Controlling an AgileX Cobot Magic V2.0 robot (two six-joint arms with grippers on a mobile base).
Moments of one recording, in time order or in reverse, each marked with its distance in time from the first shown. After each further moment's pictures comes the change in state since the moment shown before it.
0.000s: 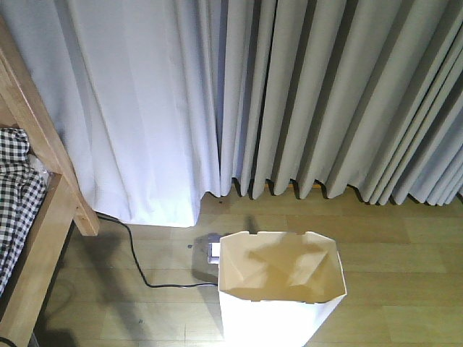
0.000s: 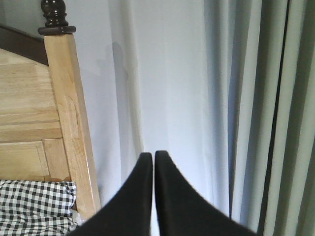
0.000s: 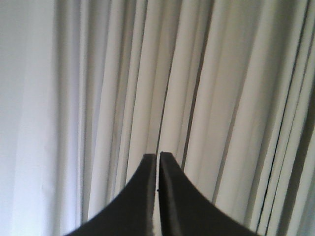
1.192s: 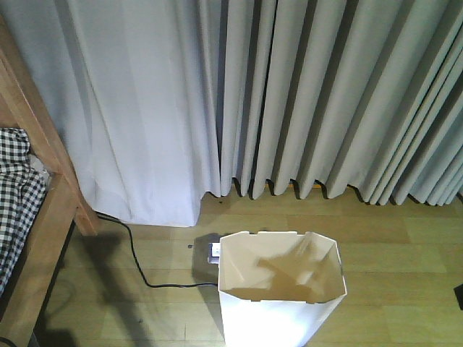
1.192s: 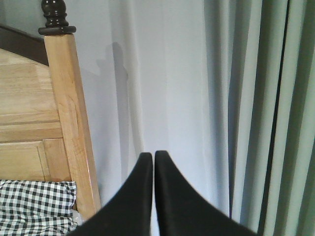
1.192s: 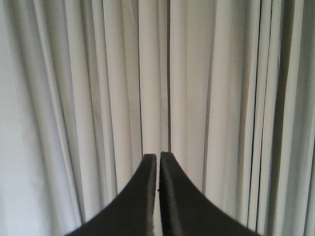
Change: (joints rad) left arm 0.000 0.000 0.000 0.000 0.001 0.000; right arm -0.059 -0.133 0.218 -0.921 -0.072 1.078
